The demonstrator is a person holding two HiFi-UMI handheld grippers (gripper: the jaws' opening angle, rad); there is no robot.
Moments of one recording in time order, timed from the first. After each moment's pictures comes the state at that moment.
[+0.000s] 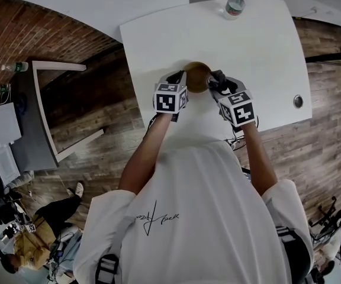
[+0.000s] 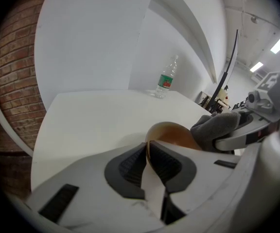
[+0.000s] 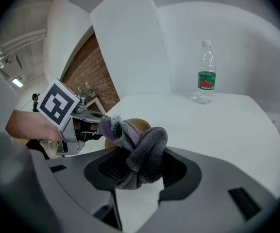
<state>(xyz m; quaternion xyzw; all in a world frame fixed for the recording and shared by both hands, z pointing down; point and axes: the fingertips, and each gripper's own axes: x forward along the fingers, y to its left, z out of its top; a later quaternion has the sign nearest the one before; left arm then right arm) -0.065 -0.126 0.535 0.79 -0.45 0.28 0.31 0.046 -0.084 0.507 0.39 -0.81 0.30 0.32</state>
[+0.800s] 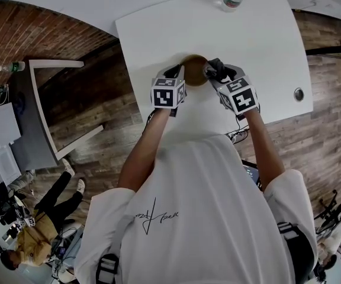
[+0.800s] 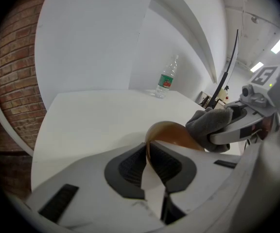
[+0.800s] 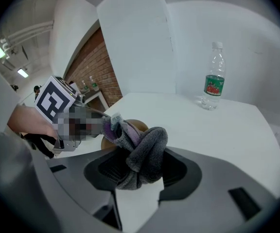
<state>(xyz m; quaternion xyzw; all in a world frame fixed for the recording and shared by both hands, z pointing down) -0.068 -0.126 0.534 0.79 -0.45 0.28 0.31 0.042 -0.100 0.505 0.36 -0.82 0.27 0.35</state>
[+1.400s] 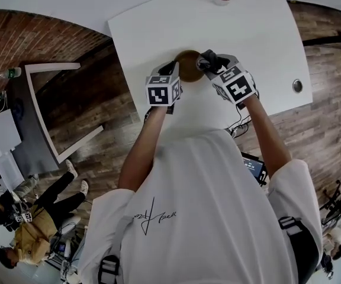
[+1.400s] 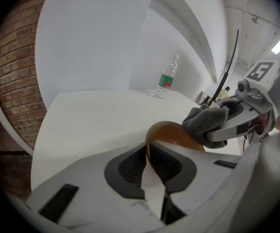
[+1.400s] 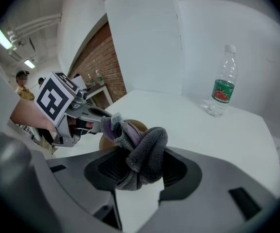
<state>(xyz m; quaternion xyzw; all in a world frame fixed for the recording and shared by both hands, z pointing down) -0.070 -0.126 0.533 0.79 -0.45 0.28 0.31 0.036 -0.108 0.505 0.32 -0.83 0.24 0.38</state>
